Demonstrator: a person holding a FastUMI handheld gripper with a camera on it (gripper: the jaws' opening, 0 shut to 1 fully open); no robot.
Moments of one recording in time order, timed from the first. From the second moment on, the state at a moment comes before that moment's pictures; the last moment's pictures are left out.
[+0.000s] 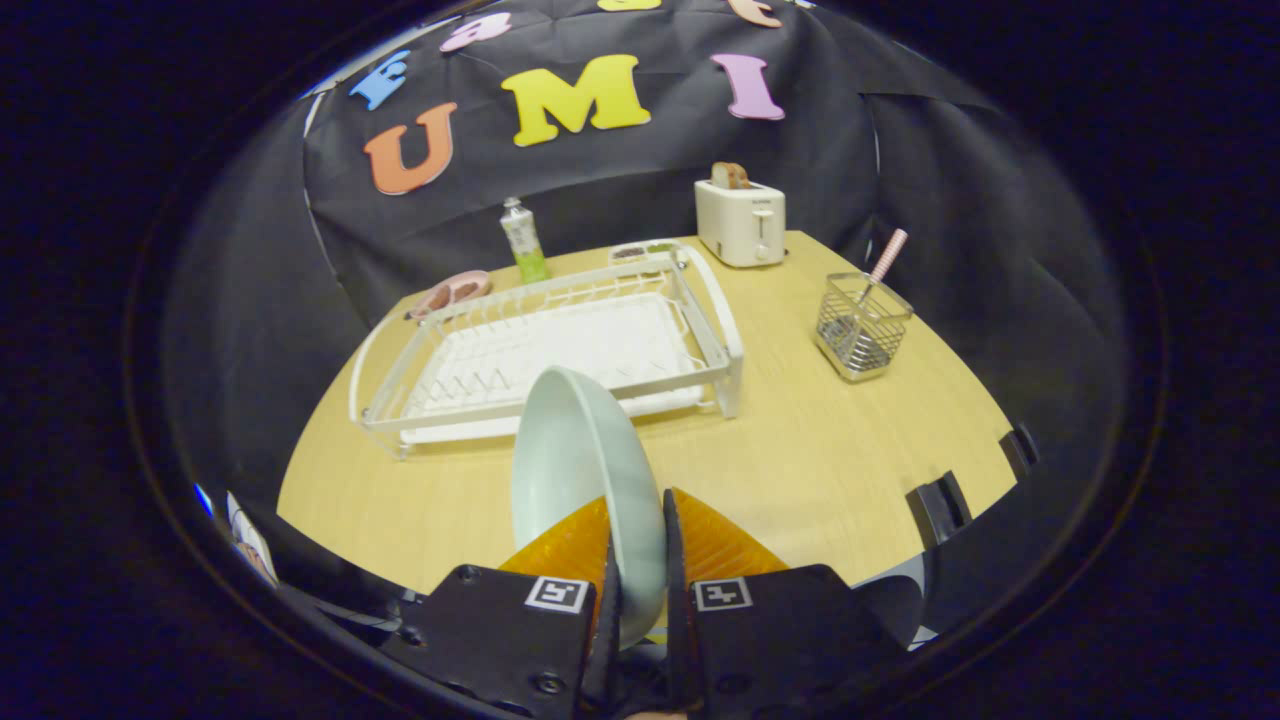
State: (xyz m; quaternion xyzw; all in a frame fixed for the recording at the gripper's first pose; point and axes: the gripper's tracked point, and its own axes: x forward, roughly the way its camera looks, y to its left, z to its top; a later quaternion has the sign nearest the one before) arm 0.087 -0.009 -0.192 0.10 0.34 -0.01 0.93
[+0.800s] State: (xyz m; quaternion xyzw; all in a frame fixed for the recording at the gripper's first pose) arm 0.108 -0.027 -0.254 0.13 0.35 0.08 0.92
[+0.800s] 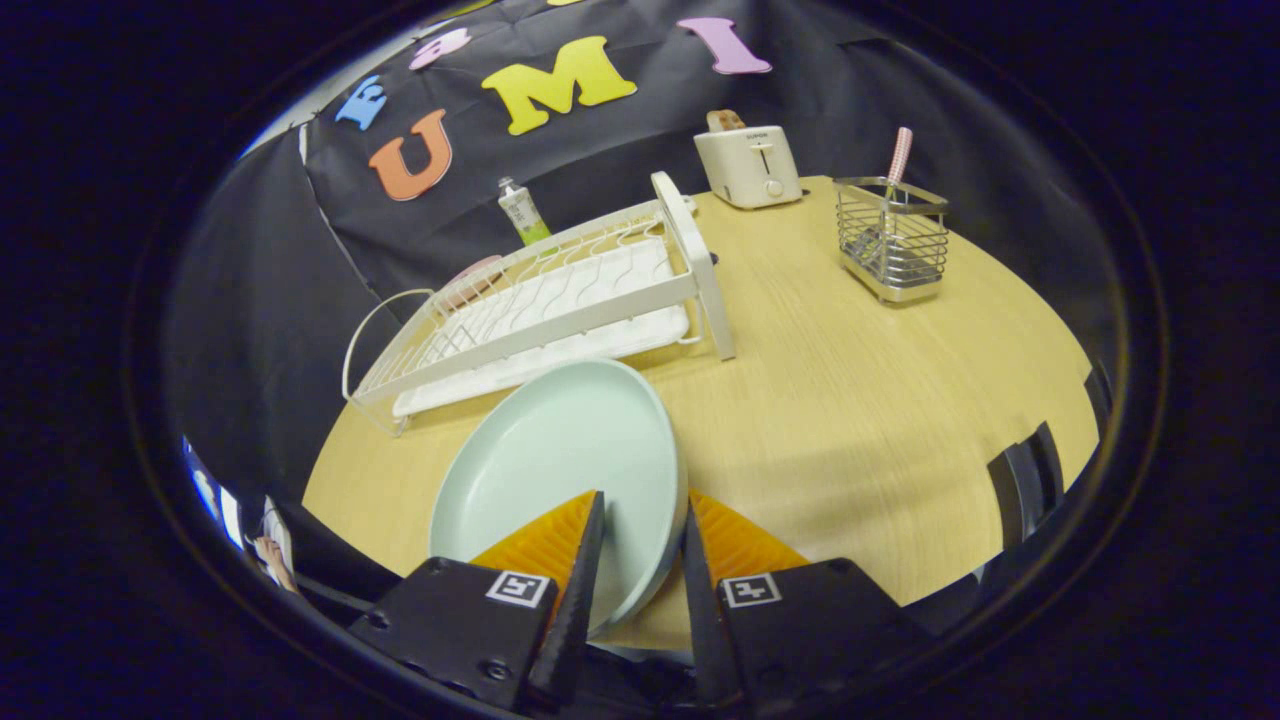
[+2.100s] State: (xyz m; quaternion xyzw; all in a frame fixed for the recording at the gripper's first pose) arm 0.298 -0.284 -0.119 0.03 0.12 -0.04 0.99
